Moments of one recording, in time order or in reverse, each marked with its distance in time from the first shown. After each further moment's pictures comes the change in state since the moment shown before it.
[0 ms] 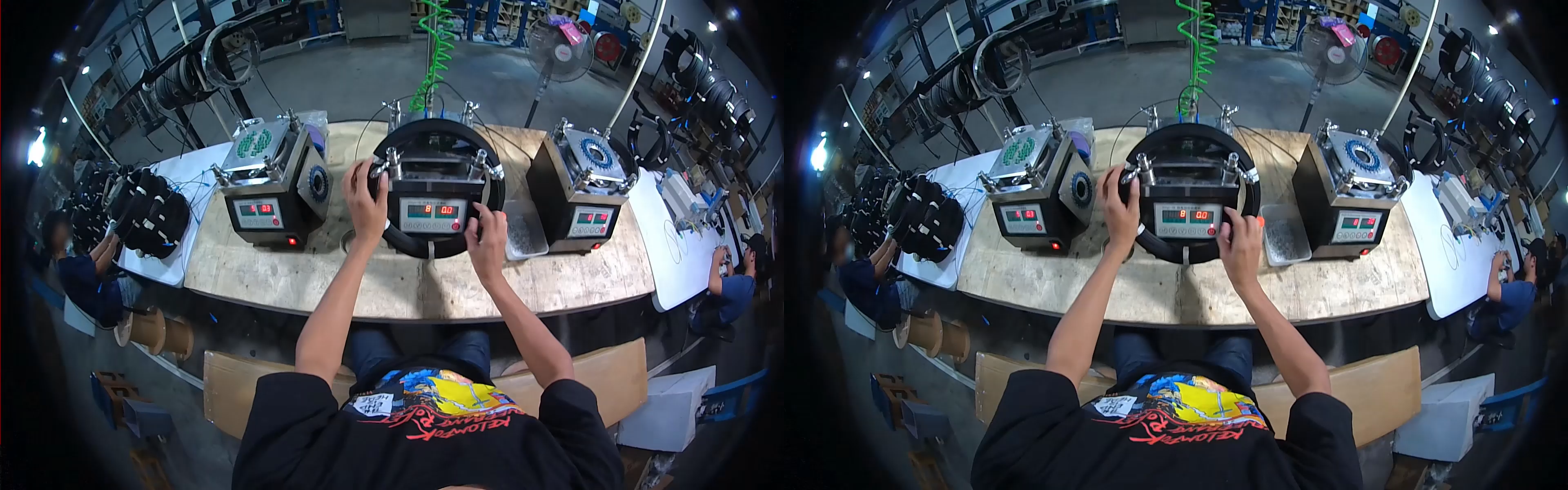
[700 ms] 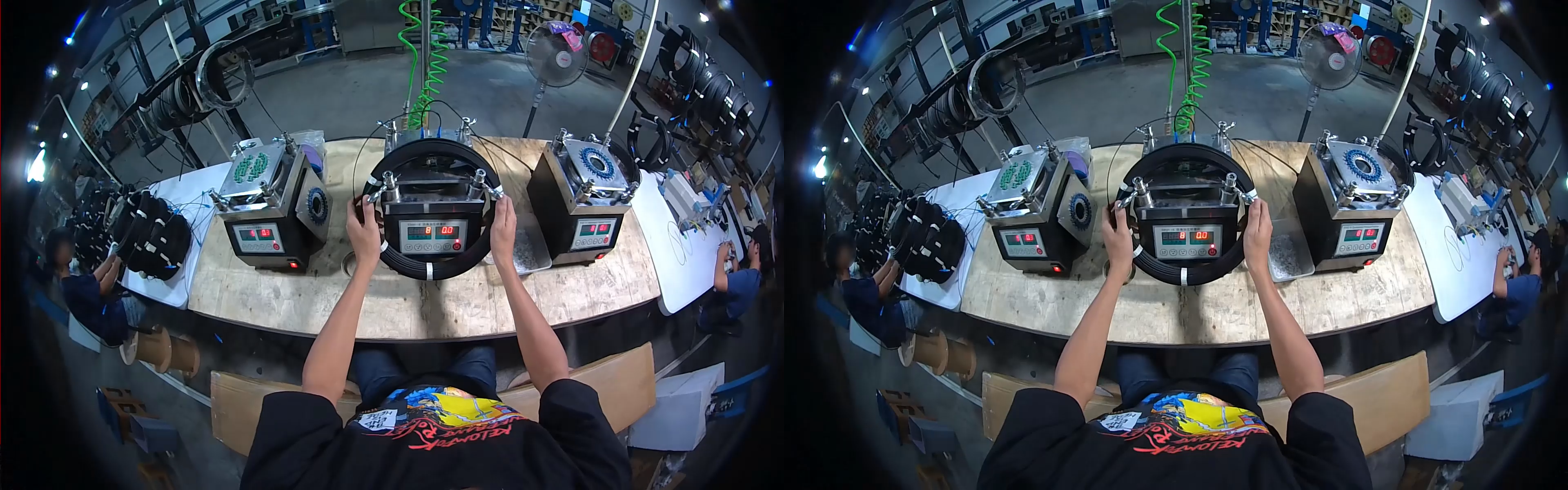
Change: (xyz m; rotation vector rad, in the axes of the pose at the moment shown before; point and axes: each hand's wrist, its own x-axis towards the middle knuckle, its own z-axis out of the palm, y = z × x) left_hand -0.012 -0.005 0.009 -0.537 -0.039 -0.654; right_hand 0.063 0.044 0.022 0.531 0.128 0.396
